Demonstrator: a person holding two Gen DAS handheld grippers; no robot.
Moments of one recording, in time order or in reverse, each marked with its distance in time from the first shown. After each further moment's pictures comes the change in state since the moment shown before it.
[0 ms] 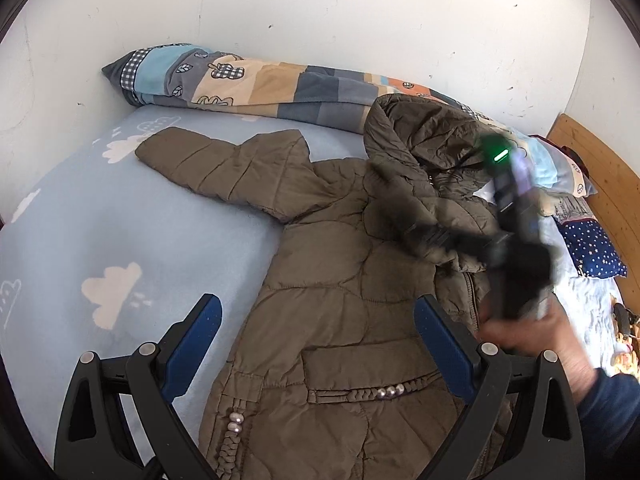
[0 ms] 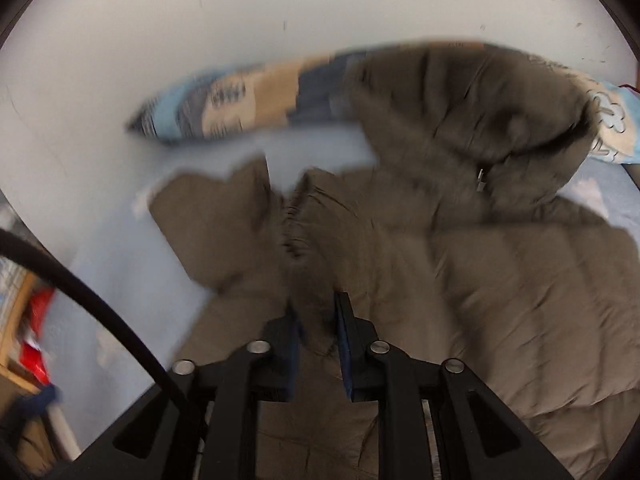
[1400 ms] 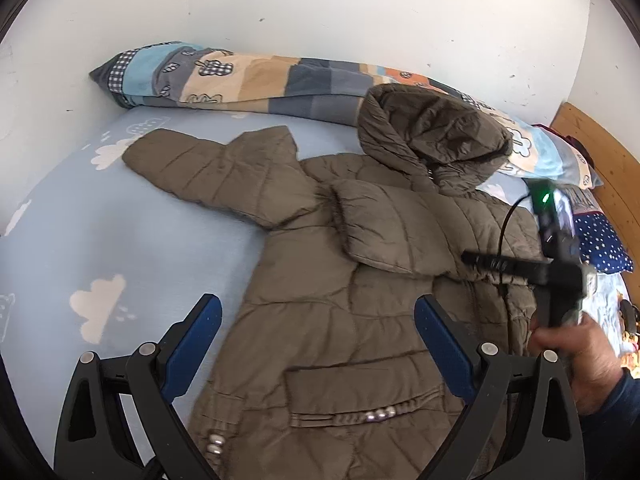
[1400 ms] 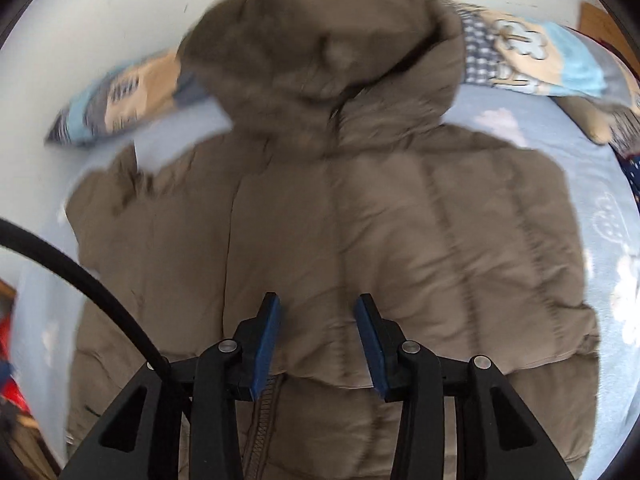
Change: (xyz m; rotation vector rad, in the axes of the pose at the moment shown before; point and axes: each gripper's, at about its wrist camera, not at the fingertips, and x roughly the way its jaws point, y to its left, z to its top) left arm 0.026 -0.015 0.016 0.025 0.027 0.028; right arm -0.004 -0.138 -0.023 0.143 0.124 -0.206
